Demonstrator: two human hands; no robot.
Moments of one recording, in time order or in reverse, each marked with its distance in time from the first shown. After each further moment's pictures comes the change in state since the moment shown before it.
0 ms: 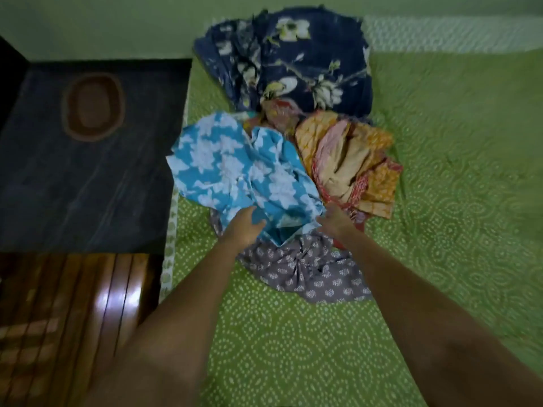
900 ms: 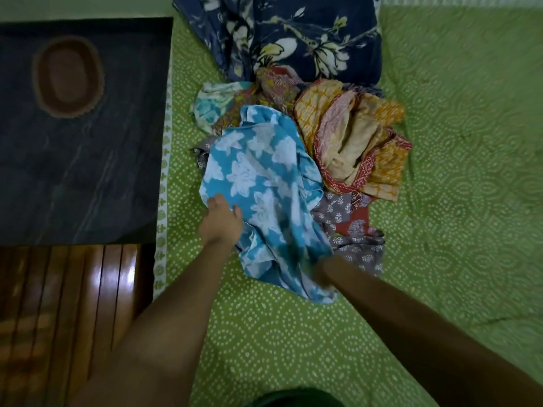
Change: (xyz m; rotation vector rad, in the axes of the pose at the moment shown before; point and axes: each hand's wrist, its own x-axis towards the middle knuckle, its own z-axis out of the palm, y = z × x) left_hand 0.015 -0.034 0.010 0.253 0.413 -0.134; right_hand -0.051 0.035 0.050 -1.255 -0.566 -0.240
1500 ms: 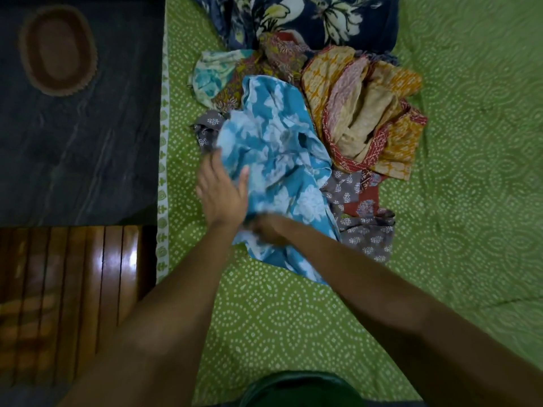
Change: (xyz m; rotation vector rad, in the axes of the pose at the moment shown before) left_hand 0.000 0.002 0.003 -0.122 0.404 0.220; right_hand 0.054 -0.069 -0.063 0.616 0.214 -0.448
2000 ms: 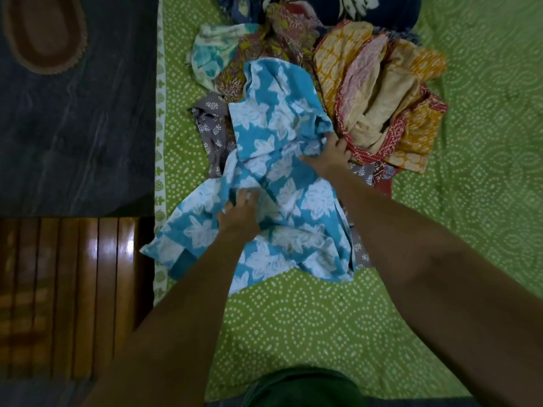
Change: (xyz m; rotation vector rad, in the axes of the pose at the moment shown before) left_hand -0.033 -0.043 0.054 0.352 -0.834 0.046; right_hand 0.027 0.091 -0.089 0.267 0.725 0.606
